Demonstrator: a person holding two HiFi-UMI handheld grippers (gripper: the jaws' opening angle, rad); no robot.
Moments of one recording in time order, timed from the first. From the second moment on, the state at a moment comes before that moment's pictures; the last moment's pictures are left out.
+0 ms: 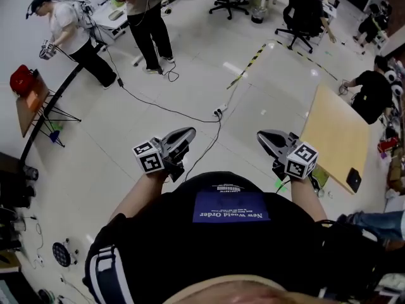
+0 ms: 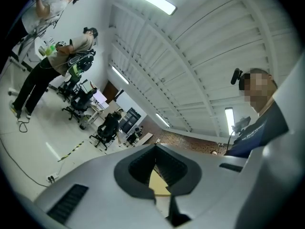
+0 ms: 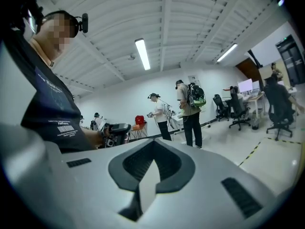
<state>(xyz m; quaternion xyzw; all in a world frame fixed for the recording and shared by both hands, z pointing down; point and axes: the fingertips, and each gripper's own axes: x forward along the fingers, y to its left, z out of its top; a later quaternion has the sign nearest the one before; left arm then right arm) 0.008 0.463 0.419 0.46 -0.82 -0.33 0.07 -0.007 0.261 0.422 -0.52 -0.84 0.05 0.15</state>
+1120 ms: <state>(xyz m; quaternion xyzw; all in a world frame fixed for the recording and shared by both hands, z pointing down) -0.375 0.283 0.456 0.73 -0.61 -0.26 0.19 -0.260 0.121 0.445 -0.20 -0.96 0.10 0.15</state>
